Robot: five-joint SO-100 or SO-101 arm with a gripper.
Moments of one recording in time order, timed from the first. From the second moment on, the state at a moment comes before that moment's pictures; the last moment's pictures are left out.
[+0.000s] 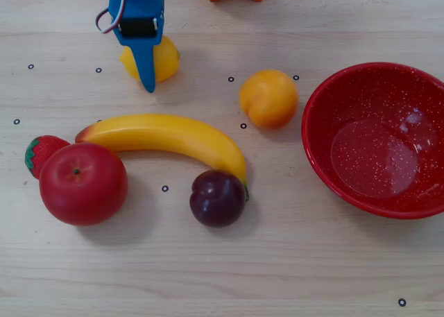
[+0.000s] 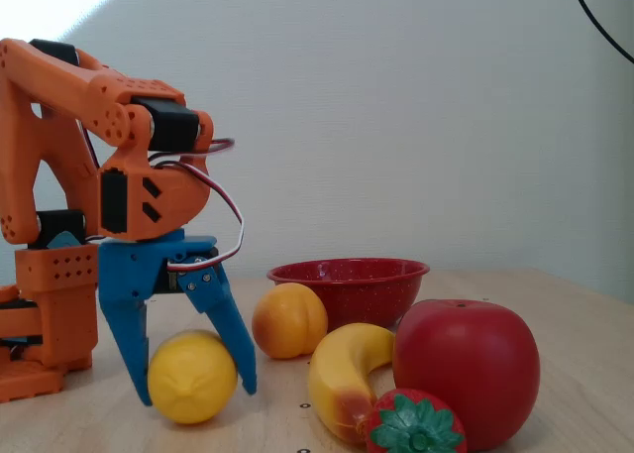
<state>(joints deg) -38.8 94.7 122.0 68.3 48.2</state>
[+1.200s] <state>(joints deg) -10.7 101.2 79.6 103.4 9.4</state>
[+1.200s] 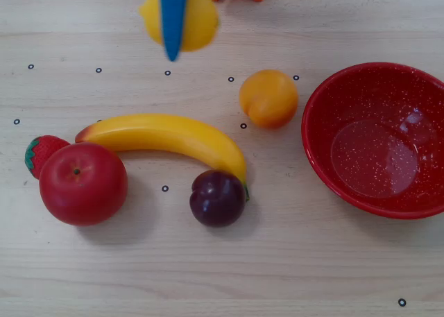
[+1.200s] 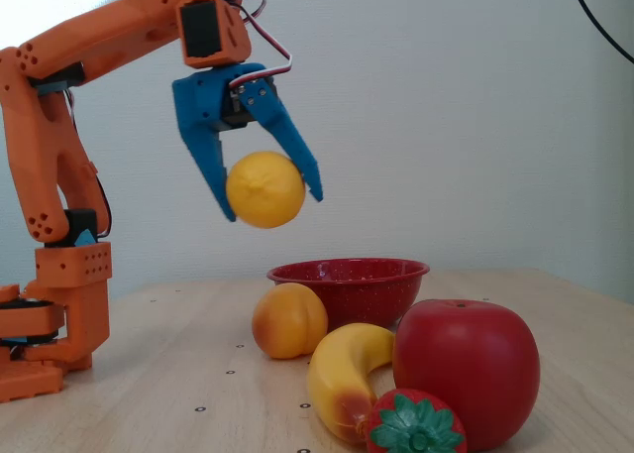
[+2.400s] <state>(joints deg) 31.1 93.7 104.8 41.3 10.7</state>
